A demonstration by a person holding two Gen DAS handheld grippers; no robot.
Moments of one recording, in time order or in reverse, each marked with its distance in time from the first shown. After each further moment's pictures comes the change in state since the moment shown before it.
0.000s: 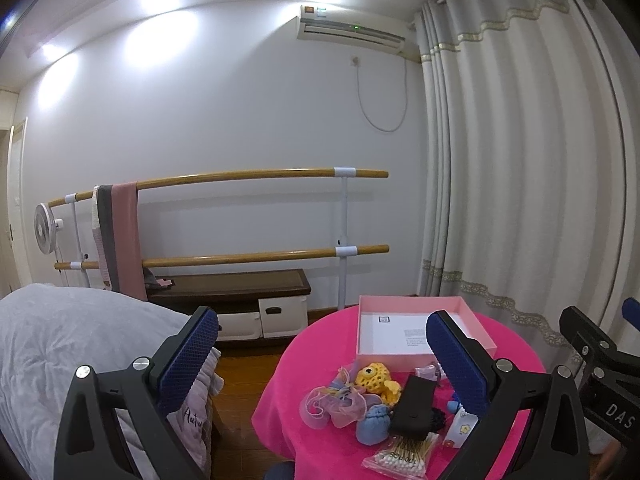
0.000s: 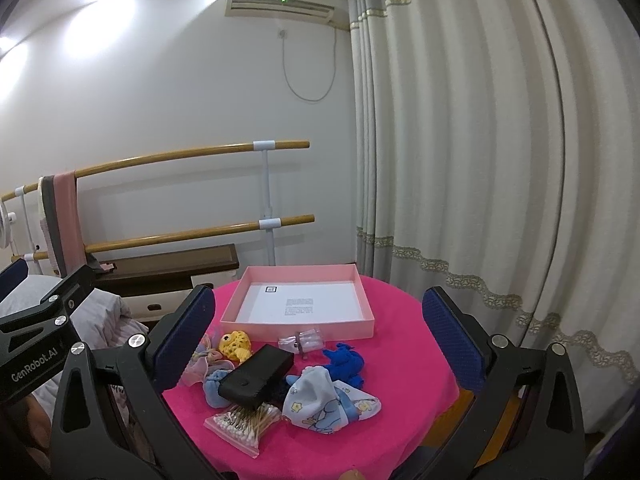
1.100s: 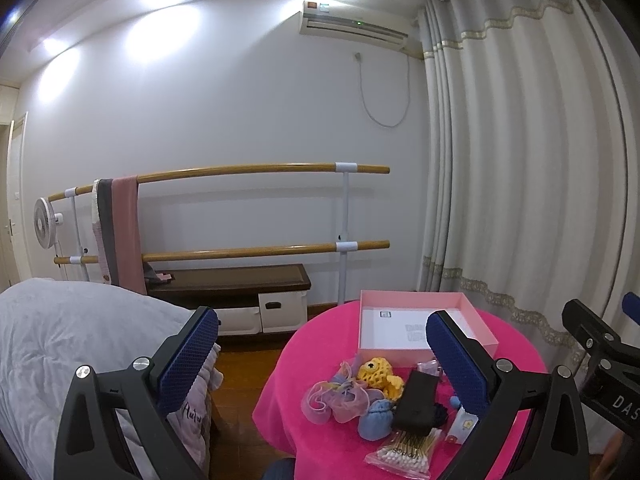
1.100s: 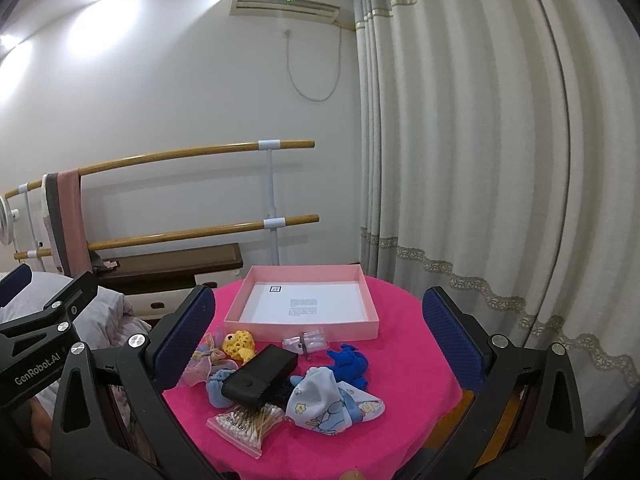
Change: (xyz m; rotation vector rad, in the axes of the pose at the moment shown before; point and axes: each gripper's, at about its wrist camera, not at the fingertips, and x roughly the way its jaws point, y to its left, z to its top) left arm 0.009 0.006 -0.009 -0.008 0.016 0.000; right arm 0.001 0.002 -0.001 -0.011 0.005 0.017
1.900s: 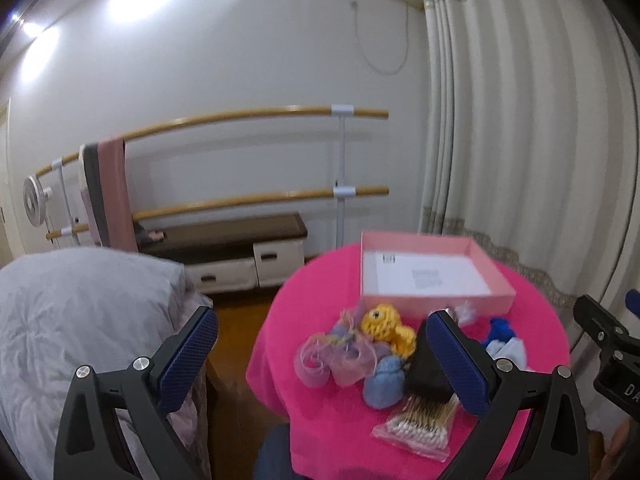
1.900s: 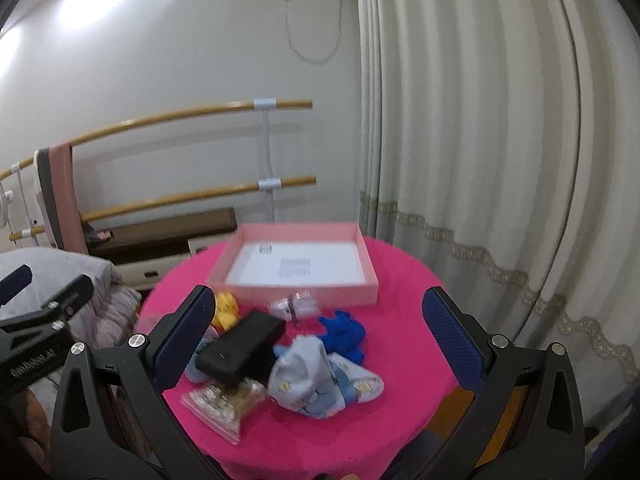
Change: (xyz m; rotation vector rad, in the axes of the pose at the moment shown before) left arm 0.073 0.000 -0.020 0.018 0.211 -0.009; right arm 0.062 -0.013 -0.043 0.001 0.173 0.001
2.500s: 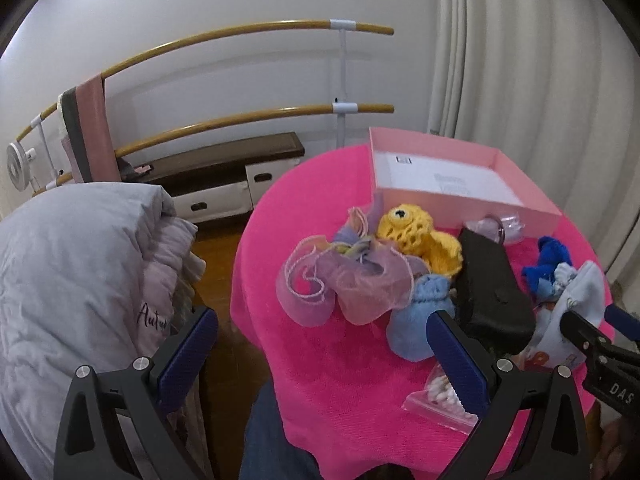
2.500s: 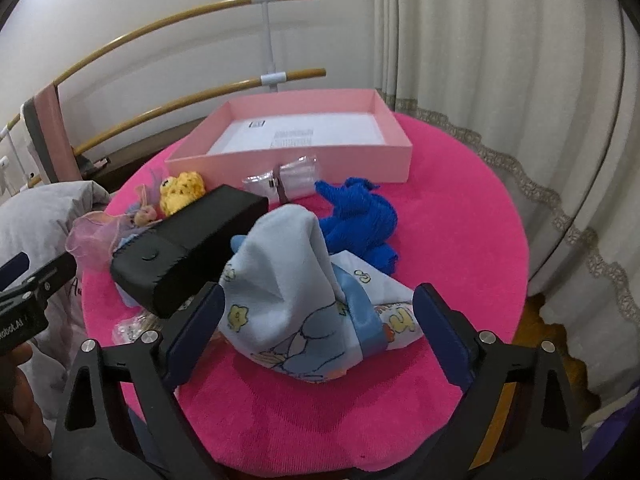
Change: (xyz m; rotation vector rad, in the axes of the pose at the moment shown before) left arm 0.125 -0.005 -0.021 0.019 0.248 0.003; right arm 0.118 -0.011 -0.074 0.011 0.328 0.068
